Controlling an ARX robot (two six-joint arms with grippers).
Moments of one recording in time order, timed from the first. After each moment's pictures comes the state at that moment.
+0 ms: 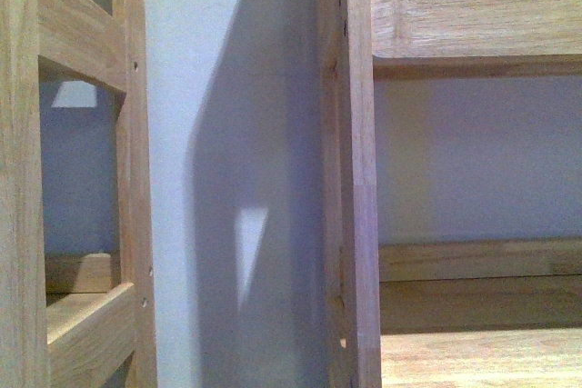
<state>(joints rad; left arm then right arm) 0.00 0.00 0.01 0.00 0.00 0.00 0.00 0.06 0.06 -0.01 0.00 0.00</state>
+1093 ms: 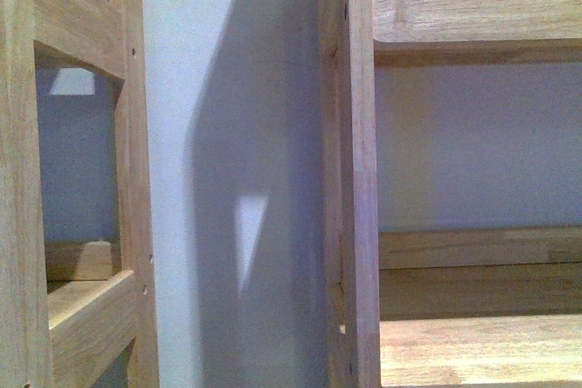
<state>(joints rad) 0.00 0.00 0.01 0.00 0.00 0.00 0.00 0.01 0.01 0.00 0.00 0.00</state>
